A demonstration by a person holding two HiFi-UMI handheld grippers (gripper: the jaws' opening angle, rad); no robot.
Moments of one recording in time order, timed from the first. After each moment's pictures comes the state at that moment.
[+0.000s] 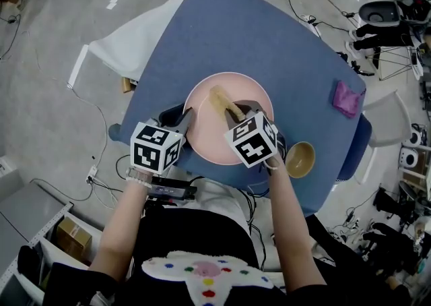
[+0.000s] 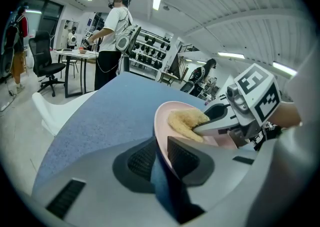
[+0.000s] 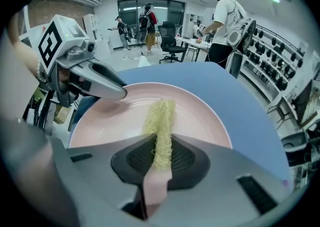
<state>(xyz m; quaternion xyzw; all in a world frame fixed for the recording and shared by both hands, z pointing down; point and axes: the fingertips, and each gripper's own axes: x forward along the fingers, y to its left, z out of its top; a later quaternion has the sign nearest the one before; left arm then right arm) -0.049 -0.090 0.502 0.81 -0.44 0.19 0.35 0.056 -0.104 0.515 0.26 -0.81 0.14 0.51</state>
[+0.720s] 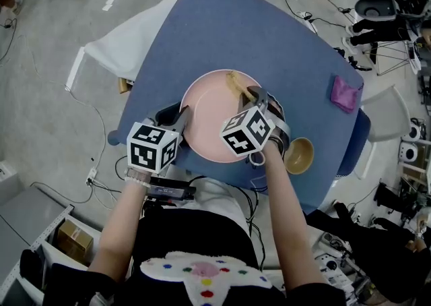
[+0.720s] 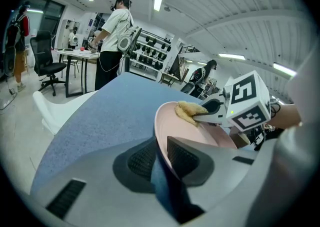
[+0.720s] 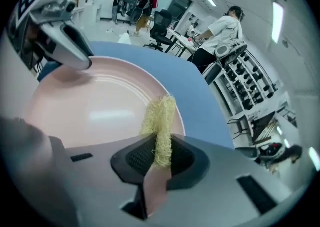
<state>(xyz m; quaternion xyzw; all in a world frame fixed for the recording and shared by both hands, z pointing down) -0.049 -0.089 0.505 0.80 -0.44 0.19 0.35 0.108 -0.151 0.518 0.37 -0.72 -0.02 0.59</state>
